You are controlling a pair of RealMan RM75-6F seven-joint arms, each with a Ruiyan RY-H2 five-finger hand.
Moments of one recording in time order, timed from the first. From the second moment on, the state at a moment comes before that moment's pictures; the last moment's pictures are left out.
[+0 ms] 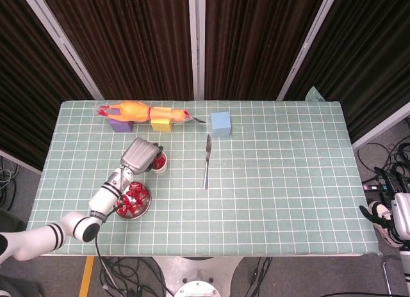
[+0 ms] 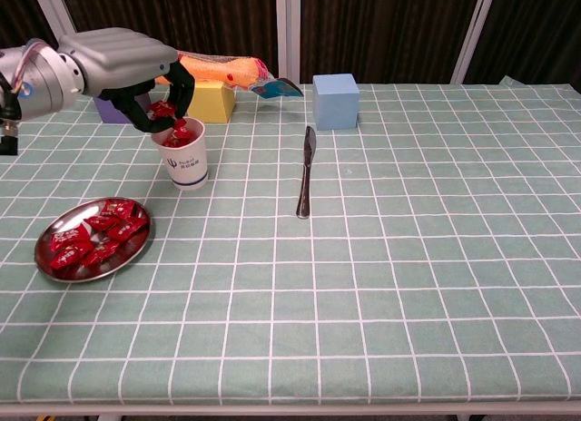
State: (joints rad) left arm -0.84 -1.53 -0.19 -1.30 1.19 0.84 0.44; right arm 0.08 -1.04 0.11 -1.56 -1.43 1.44 0.27
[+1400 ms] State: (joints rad) left arm -0.58 -1.34 0.01 -1.55 1.35 1.18 0.33; right arm 0.10 -1.05 0.11 -1.56 -1.46 1.44 0.27
